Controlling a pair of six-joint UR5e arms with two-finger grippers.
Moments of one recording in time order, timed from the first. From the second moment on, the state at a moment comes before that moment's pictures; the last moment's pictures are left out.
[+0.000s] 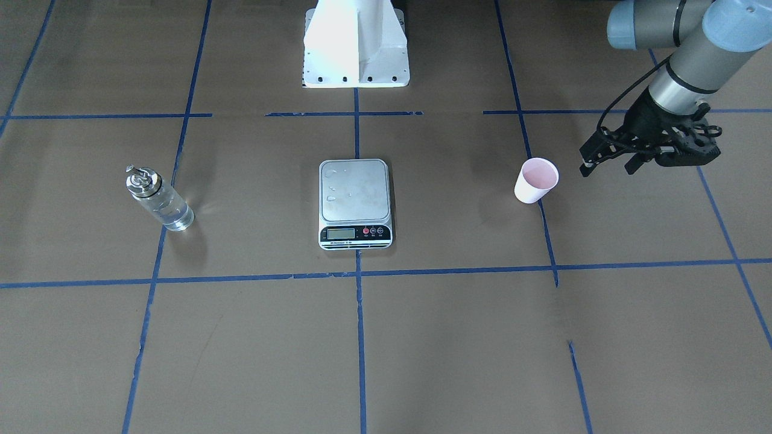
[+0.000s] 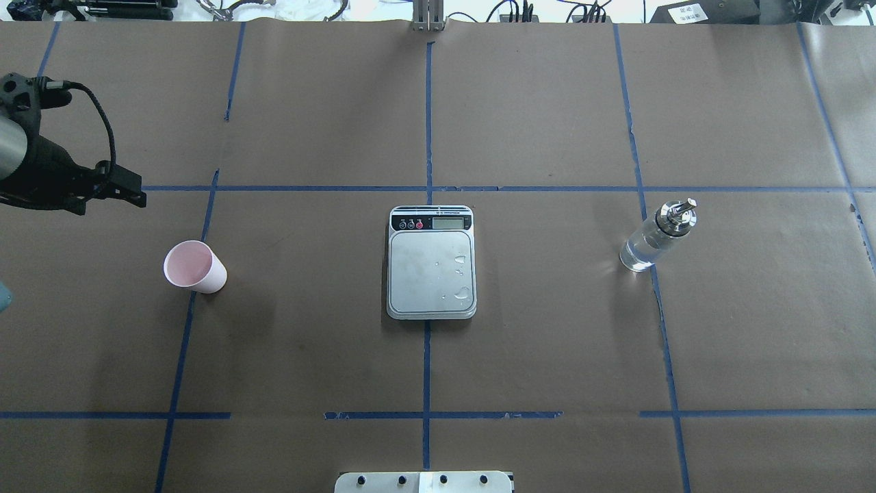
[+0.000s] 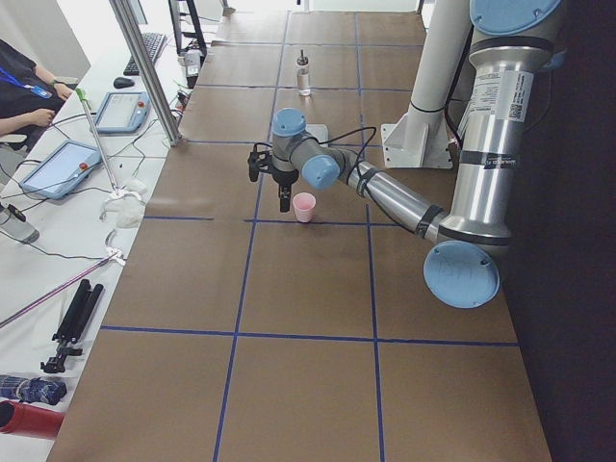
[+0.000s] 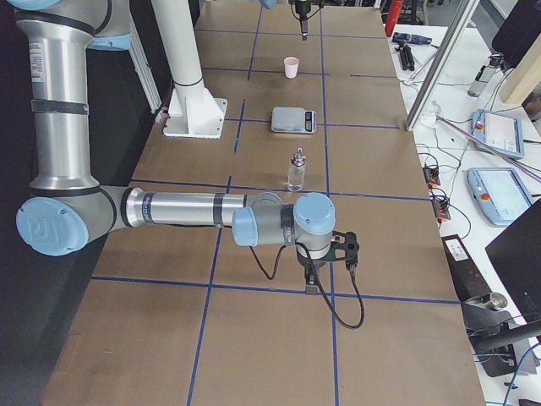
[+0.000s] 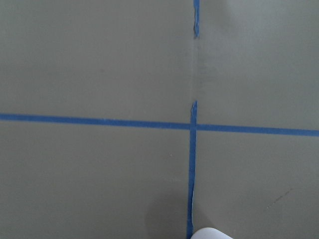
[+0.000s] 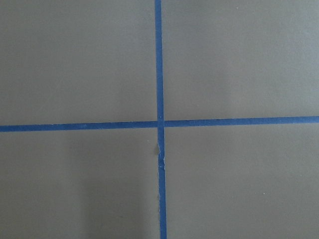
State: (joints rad) left arm -0.95 -1.66 -1.97 -1.79 -2.15 -0.99; right arm 1.59 -1.59 1.62 -1.48 2.35 0.11
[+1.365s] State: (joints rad) left arm -0.73 -1.68 -1.89 -1.80 -2.04 -1.14; right arm 1.59 -1.59 1.63 -1.48 2.35 0.11
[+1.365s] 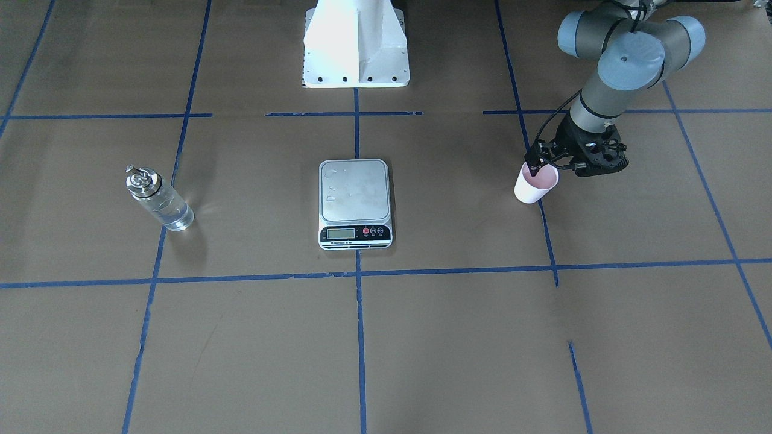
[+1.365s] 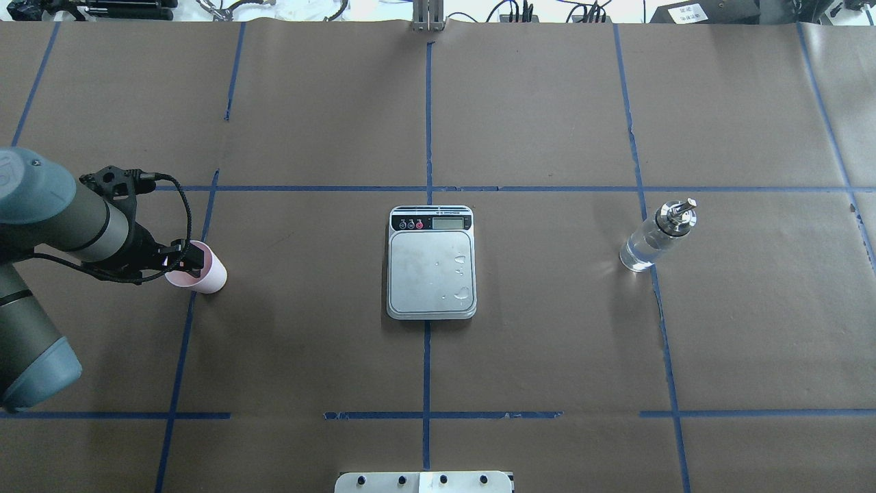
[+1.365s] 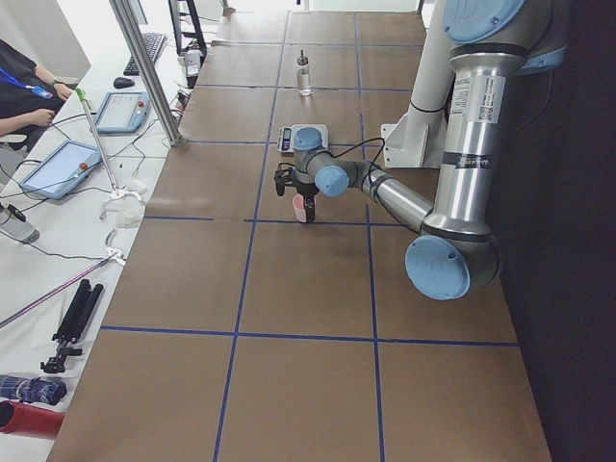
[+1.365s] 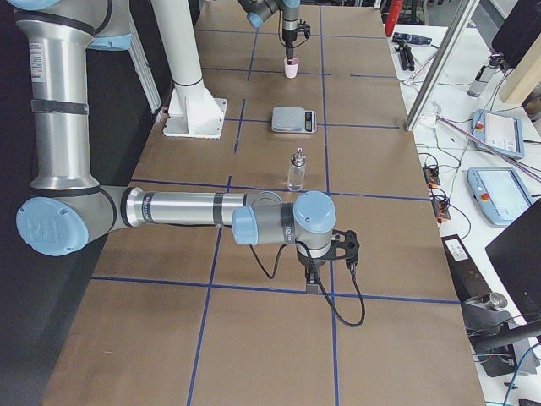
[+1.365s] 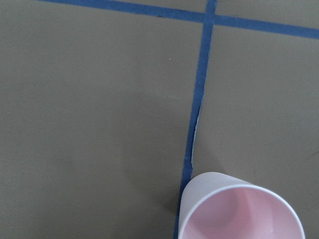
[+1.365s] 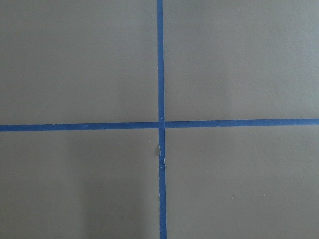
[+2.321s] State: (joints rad) left arm -0.73 -1.70 -1.92 -1.79 -2.06 -1.14; right arm 1.59 -1.59 1.63 -1.48 2.35 0.11
